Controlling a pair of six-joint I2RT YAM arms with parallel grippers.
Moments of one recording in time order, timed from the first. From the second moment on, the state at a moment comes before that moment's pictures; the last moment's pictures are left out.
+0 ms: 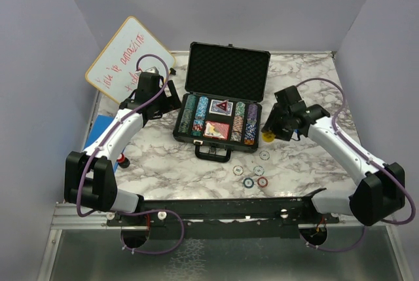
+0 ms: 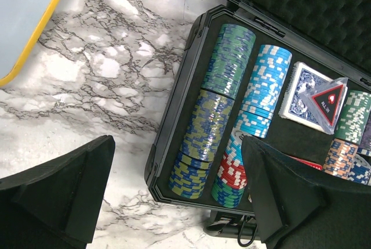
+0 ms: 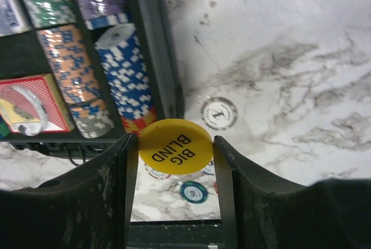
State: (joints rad) left arm -0.25 1.41 1.05 -0.40 -0.02 -0.54; right arm 0.42 1.26 0.99 -0.82 0.11 0.81
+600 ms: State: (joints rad) left arm -0.25 1.39 1.05 -0.40 -0.03 -0.53; right arm 0.75 1.85 1.56 -0.69 0.10 0.63
